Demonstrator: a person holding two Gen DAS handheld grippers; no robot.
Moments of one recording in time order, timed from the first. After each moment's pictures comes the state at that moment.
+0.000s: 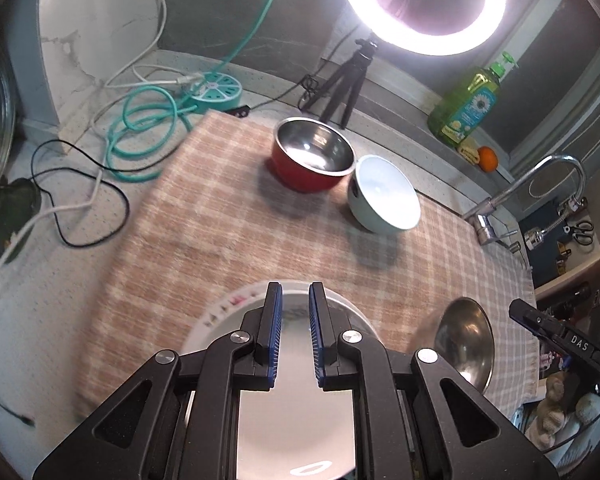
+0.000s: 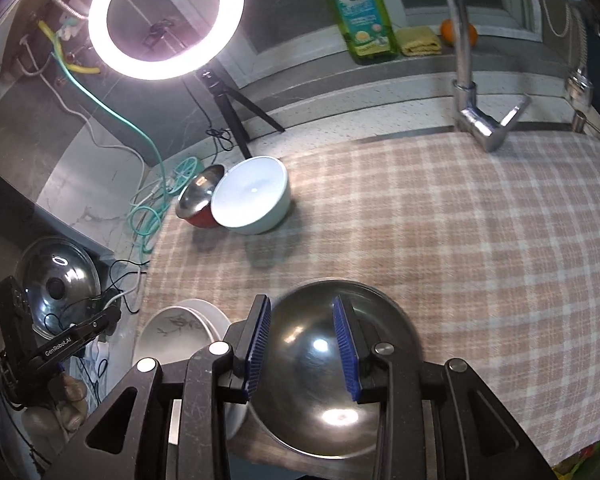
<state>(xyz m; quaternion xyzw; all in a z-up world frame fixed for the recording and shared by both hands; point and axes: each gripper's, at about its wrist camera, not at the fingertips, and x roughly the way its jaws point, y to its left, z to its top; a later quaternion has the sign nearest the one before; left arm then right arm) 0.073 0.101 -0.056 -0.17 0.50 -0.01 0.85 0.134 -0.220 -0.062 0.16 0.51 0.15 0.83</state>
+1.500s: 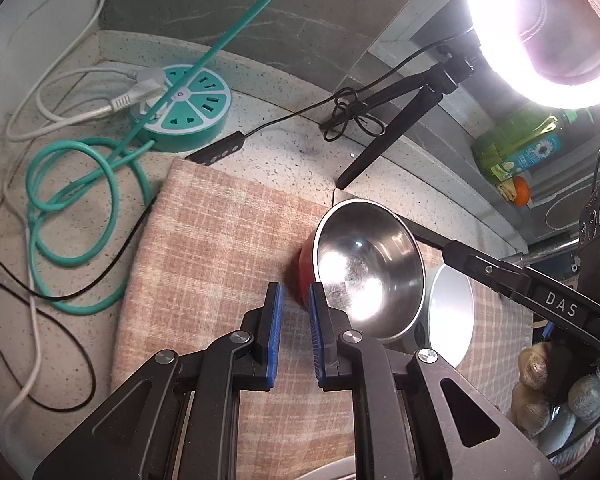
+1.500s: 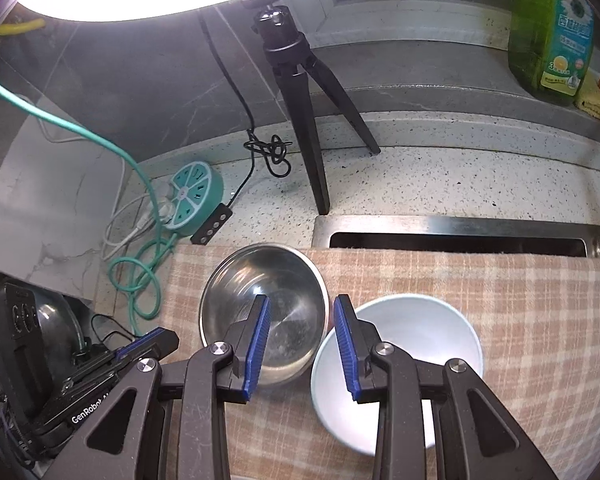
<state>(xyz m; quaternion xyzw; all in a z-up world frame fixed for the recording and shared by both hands) 0.266 0.160 -0.118 -0.20 0.57 -0.06 0.79 0.341 -0.046 -0.117 0.10 0.58 0.15 0.80</state>
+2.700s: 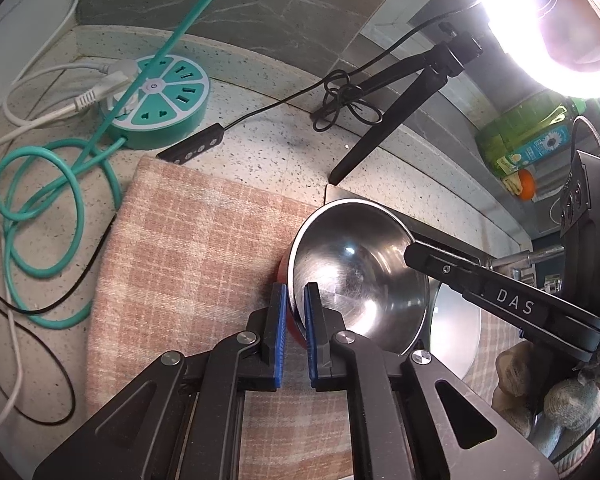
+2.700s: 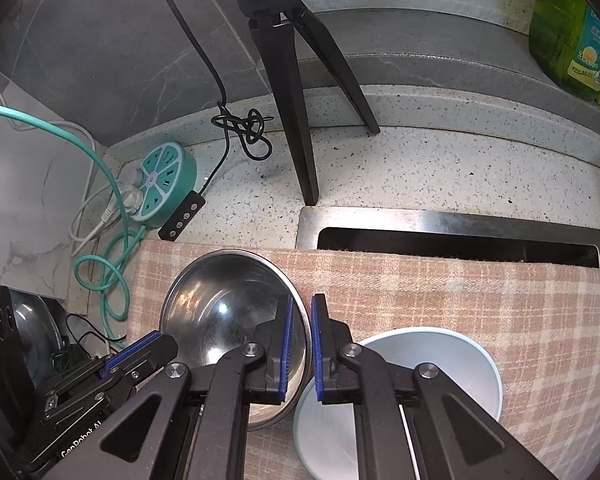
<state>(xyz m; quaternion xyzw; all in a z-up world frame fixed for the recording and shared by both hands) 0.284 0.141 -0.134 -0.19 0.58 -0.07 0.79 0.365 -0.029 -0.150 0.08 0.61 0.14 0.78</state>
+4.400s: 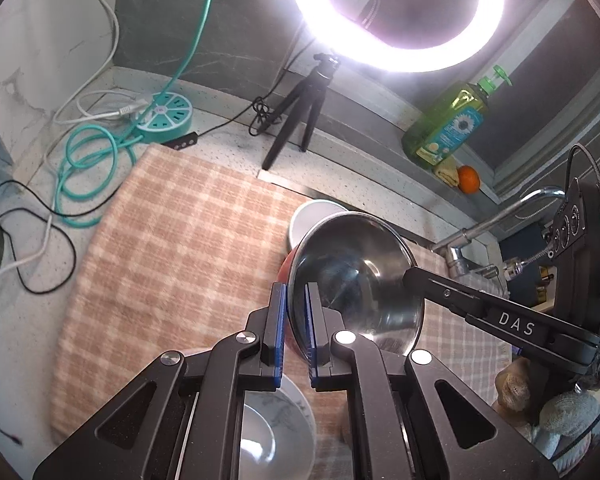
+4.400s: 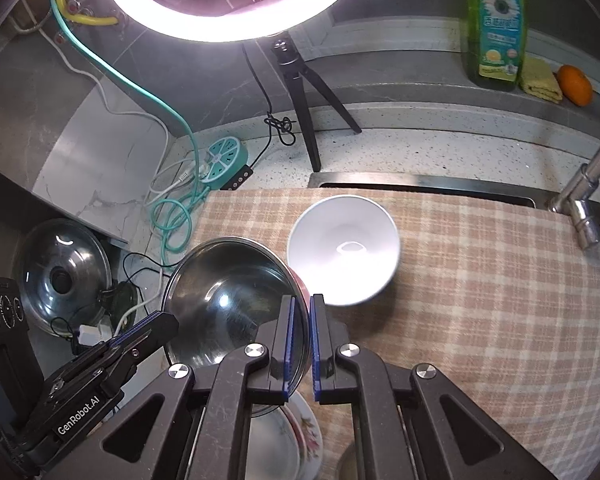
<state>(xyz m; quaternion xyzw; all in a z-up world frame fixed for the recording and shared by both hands) 0.146 0.059 -0.035 -0.20 0.50 -0.04 0.84 0.233 -0.129 -0.044 0.10 0.57 0.20 0.79</state>
